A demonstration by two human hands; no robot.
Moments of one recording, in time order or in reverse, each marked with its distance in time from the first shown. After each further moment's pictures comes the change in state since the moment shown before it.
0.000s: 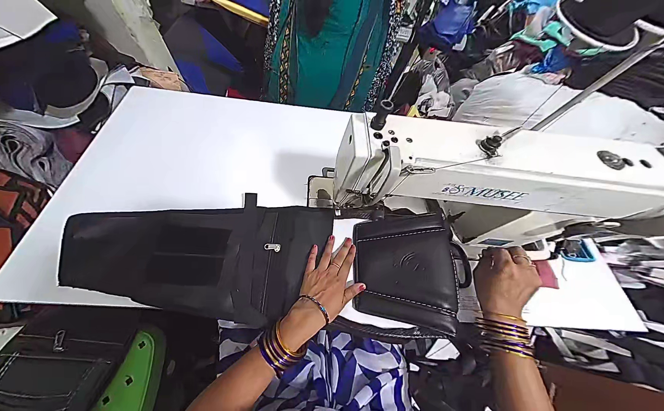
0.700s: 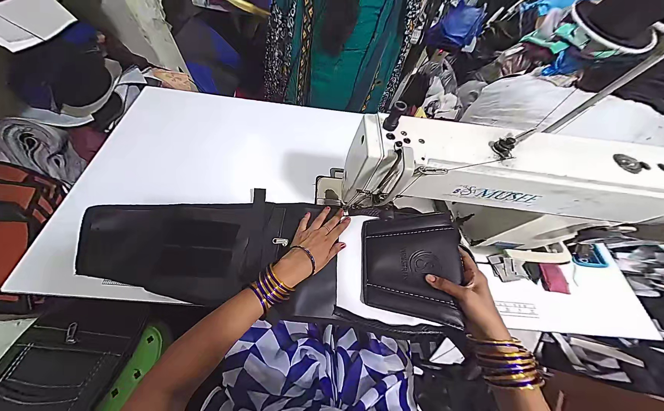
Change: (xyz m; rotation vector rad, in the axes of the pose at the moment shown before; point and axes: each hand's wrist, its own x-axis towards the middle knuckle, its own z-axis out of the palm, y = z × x) left_hand 0.045 -0.058 -0.041 0.016 -0.063 0.064; right_hand -0.038 -0.053 -0.016 1.162 -0.521 0.334
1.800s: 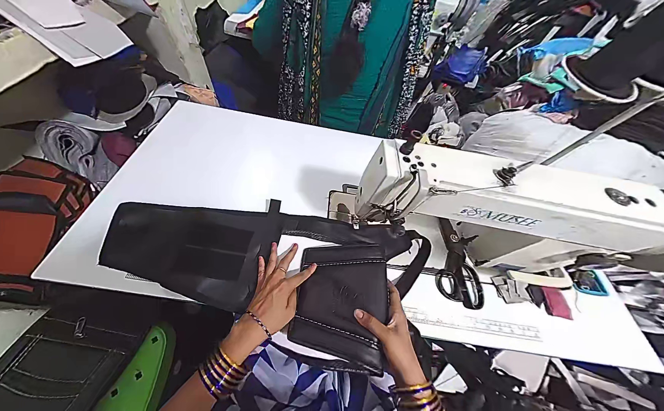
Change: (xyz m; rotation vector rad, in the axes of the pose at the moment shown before) left_hand -0.122 -0.027 0.029 -0.207 0.492 -0.087; right_hand -0.074 -0.009 0.125 0.179 -0.137 0.044
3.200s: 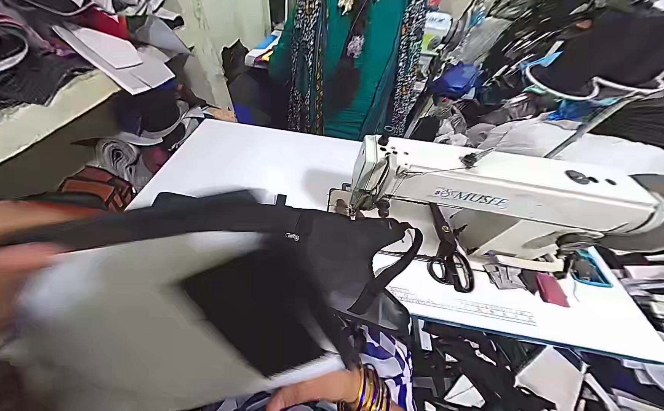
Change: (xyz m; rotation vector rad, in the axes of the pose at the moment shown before) left_hand -0.116 0.001 -0.275 0.194 0.389 0.308; right_hand -0.082 -0.048 0.069 0.450 -0.771 -0.606
